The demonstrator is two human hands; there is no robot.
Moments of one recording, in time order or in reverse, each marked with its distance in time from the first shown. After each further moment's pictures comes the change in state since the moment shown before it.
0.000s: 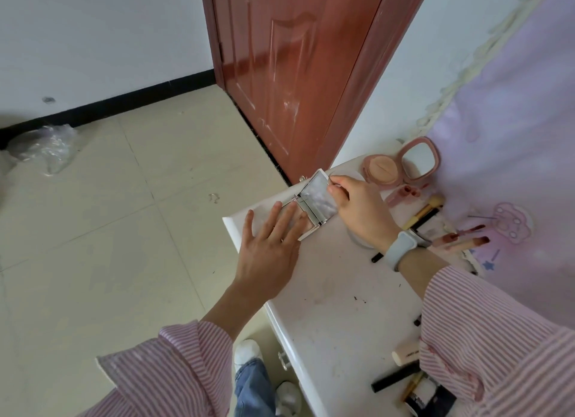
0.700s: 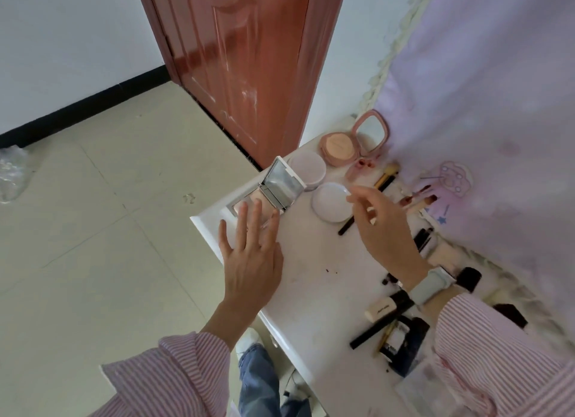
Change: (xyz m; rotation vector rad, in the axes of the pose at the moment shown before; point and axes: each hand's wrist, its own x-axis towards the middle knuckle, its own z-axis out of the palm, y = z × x) left_hand -0.020 0.029 0.000 -0.054 0.114 -0.082; right_hand -0.090 0.036 -0.042 0.064 0.238 0.078
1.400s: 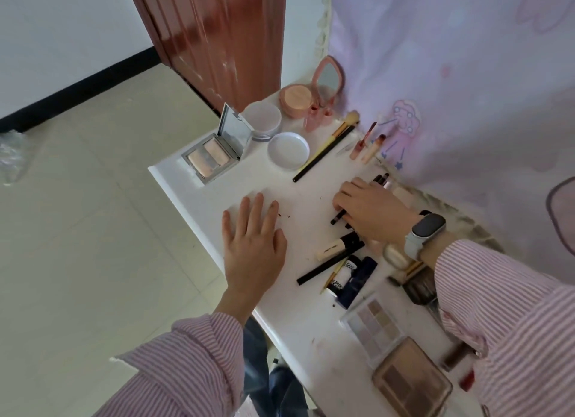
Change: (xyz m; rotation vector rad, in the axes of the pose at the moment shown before) left_hand -0.060 0.089 0.013 0.007 -0.247 -0.095; right_hand -0.045 0.083 -0.049 -0.816 -0.652 -0.456
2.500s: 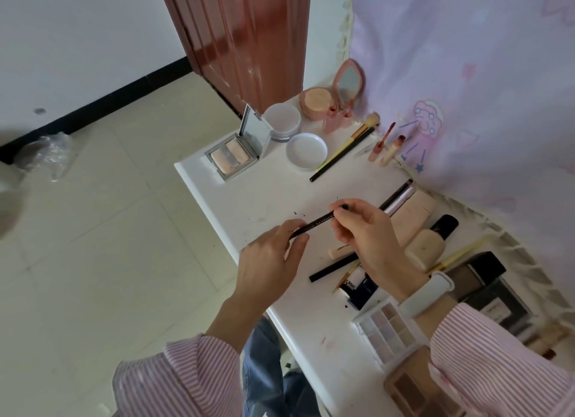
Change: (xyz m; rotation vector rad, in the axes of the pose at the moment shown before) left_hand -0.022 0.012 -0.043 -0.433 0.138 0.081; right_hand -0.018 -0.078 -0.018 1.861 0.431 0.527
